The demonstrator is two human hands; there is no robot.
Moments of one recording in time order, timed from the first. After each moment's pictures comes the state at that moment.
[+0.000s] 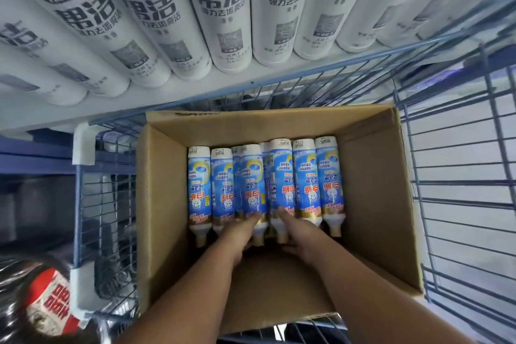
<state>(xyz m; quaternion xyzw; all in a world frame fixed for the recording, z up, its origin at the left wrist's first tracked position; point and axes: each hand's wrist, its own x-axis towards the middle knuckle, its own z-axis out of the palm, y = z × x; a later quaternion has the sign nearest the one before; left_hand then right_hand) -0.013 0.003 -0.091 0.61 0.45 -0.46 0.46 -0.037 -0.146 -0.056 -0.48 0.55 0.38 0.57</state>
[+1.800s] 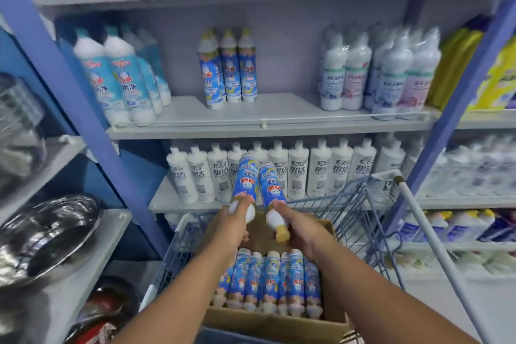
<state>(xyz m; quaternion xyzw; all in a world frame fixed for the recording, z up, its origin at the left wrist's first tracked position) -0.075 -0.017 0.321 0.75 0.20 -0.05 0.63 -0.066 -0.177 0.299 -0.60 0.19 0.20 0.75</state>
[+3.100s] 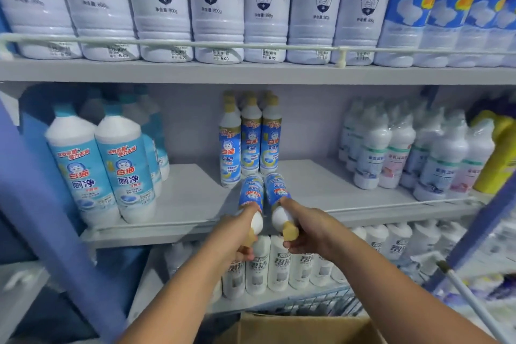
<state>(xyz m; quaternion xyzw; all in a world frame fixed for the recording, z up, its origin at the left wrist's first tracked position) 0.172 0.090 0.441 0.73 0.14 -0.19 0.64 0.149 -0.079 0.453 -0.71 0.19 0.14 0.66</state>
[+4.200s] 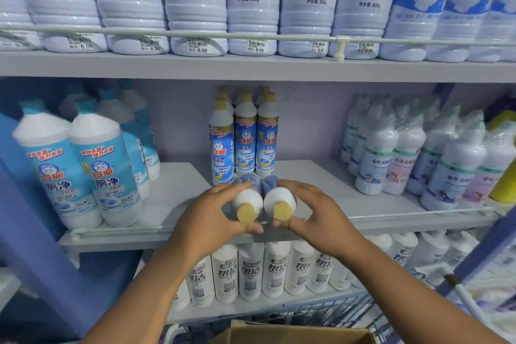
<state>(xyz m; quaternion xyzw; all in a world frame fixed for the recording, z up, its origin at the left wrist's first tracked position) 0.197 0.112 0.453 0.87 -0.22 0.10 0.43 0.170 -0.130 0.451 -0.89 -0.18 -0.17 0.37</state>
